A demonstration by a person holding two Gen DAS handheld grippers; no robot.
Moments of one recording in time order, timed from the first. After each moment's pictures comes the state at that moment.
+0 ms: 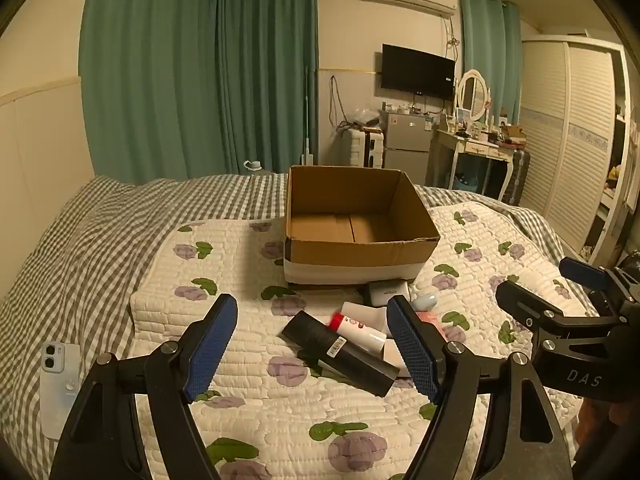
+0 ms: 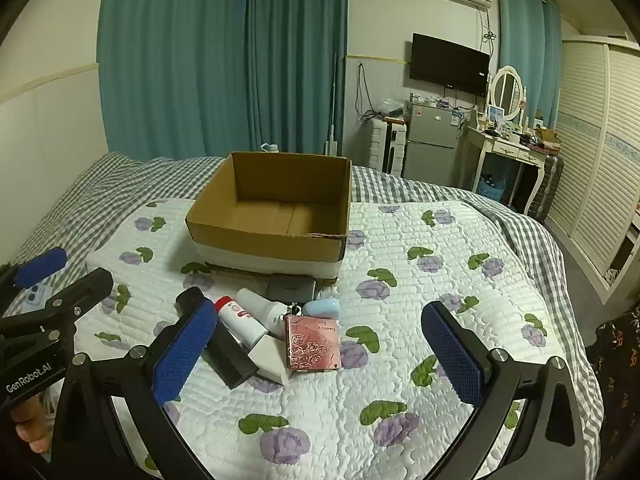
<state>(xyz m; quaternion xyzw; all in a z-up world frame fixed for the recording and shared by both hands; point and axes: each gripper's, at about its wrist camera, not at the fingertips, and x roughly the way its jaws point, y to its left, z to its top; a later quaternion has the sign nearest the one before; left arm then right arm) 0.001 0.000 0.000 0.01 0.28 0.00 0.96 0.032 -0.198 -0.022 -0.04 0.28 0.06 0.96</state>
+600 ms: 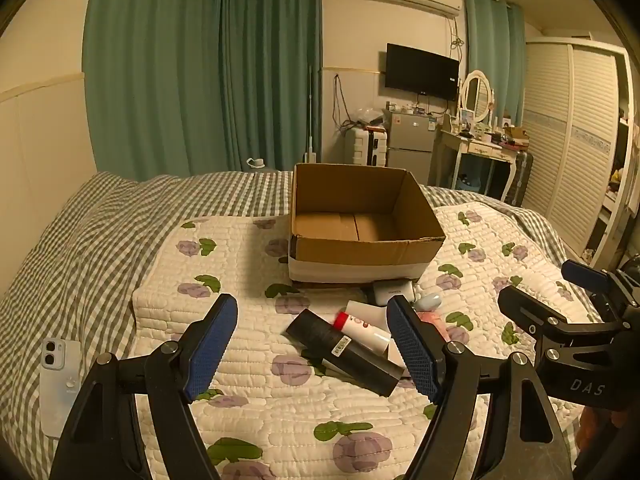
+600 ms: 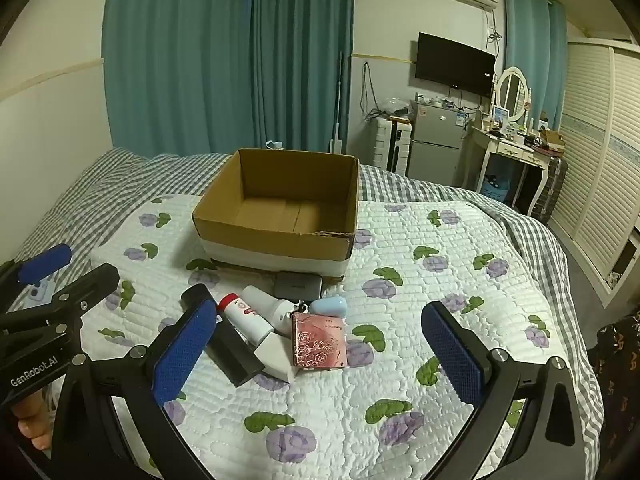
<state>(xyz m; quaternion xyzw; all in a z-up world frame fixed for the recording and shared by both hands) 0.004 0.006 -0.001 0.00 0.28 0.00 0.96 0.030 -0.192 -0.024 -0.04 0.29 0.07 0.95</state>
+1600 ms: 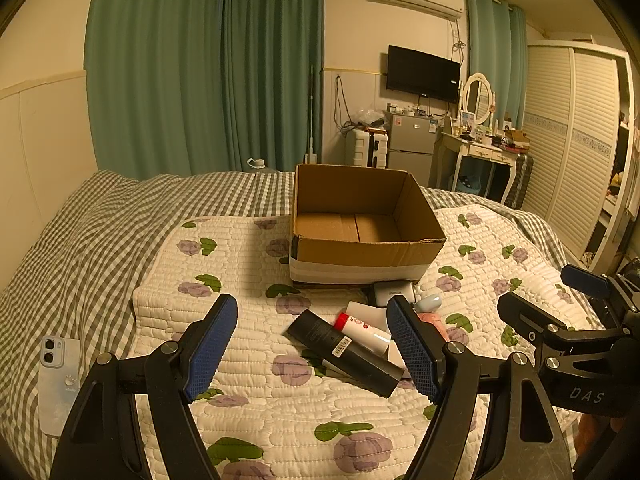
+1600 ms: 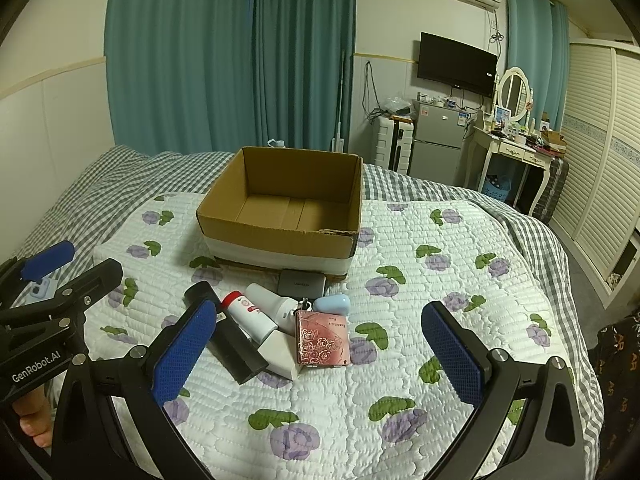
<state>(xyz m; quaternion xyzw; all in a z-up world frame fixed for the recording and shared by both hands) 0.002 0.006 0.000 0.00 0.28 0.00 0.96 0.029 -0.190 -0.024 -0.04 0.29 0.07 0.95</state>
